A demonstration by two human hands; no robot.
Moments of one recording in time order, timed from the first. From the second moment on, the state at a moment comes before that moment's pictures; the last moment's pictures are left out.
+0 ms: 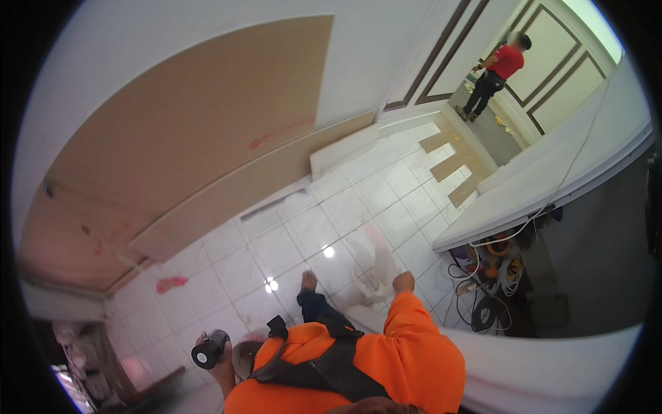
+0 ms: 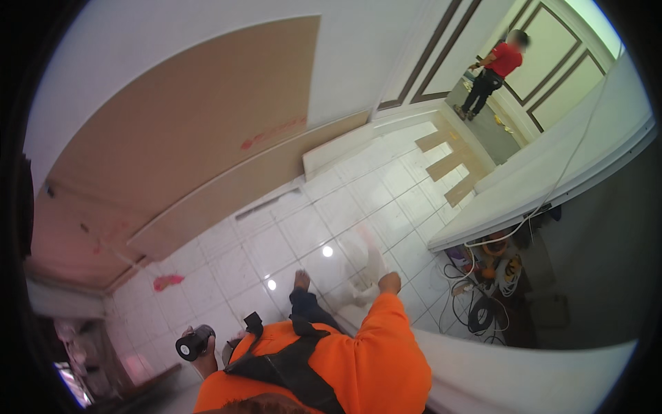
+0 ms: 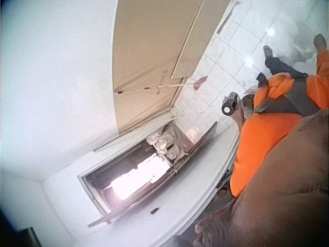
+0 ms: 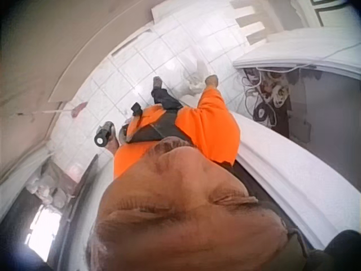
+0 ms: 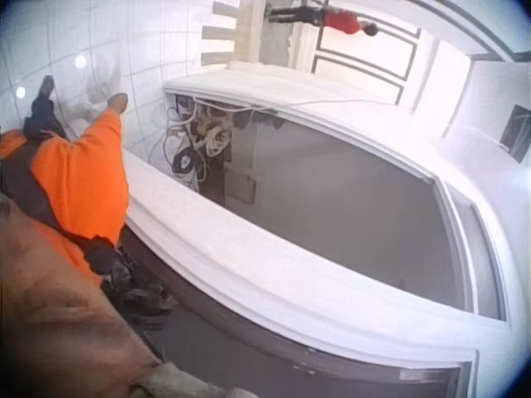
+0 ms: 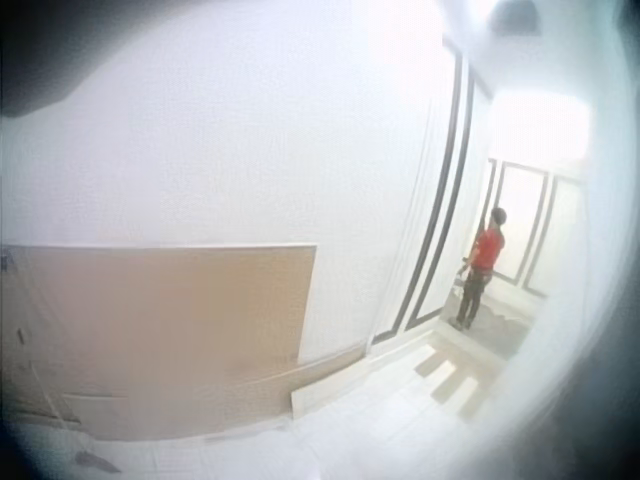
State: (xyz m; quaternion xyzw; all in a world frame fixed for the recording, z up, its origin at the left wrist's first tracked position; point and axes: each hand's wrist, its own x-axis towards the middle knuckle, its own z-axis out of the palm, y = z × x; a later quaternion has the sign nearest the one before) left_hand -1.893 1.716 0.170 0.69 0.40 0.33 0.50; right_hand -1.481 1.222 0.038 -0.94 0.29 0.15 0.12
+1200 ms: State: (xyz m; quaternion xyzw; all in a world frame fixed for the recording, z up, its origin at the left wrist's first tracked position) left_hand -0.972 1.588 0.142 0.80 0.11 0.08 0.58; right_hand -0.766 1.111 0.222 -0.92 -0.20 0.30 0.12
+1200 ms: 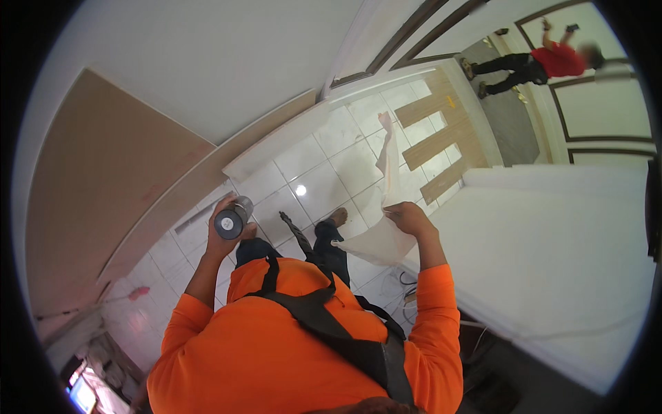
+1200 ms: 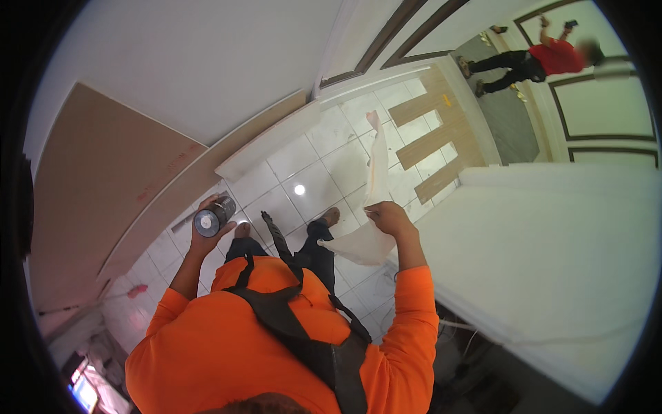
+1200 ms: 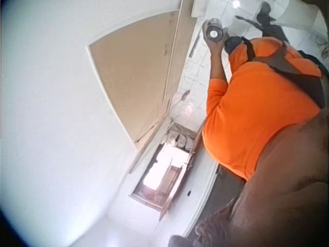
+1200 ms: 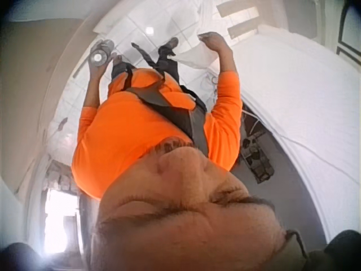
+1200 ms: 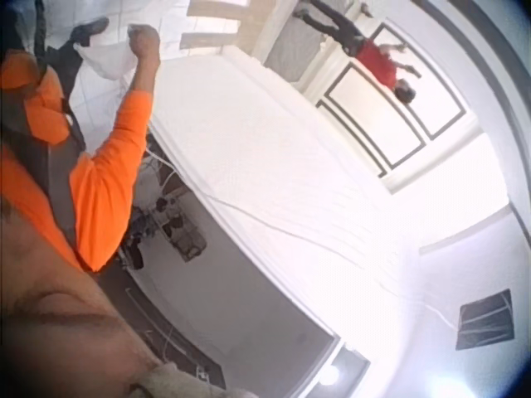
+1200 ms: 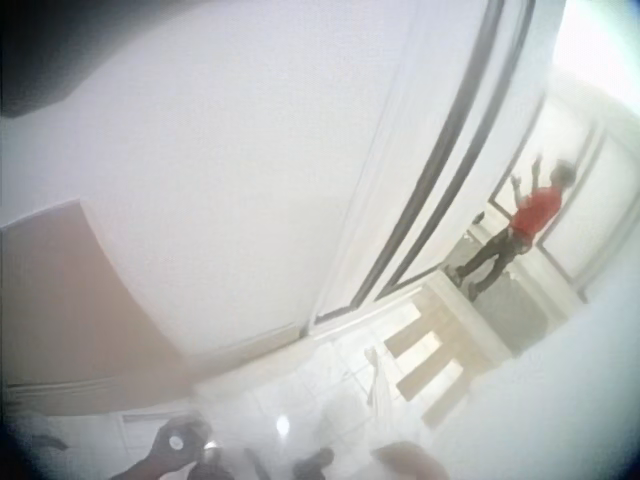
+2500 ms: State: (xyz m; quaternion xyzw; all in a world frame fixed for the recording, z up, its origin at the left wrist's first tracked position) left_hand -0.604 1.046 0.070 0.69 0.45 -0.01 0.56; right_hand -0.089 0.866 -0.053 -0.91 -0.25 0.32 -0.07
